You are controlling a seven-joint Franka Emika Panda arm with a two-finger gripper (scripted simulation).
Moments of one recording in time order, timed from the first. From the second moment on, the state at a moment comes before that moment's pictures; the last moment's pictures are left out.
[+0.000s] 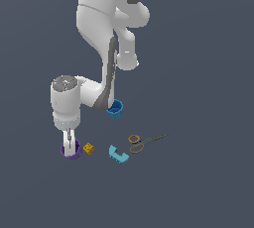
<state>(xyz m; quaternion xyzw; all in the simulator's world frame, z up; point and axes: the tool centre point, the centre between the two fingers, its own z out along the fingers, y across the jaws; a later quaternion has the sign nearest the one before) 0.089 -0.248 0.073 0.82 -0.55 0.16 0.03</state>
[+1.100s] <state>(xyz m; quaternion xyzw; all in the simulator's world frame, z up) 0.028 -0.200 0.165 0.81 -0.56 0.16 0.03</state>
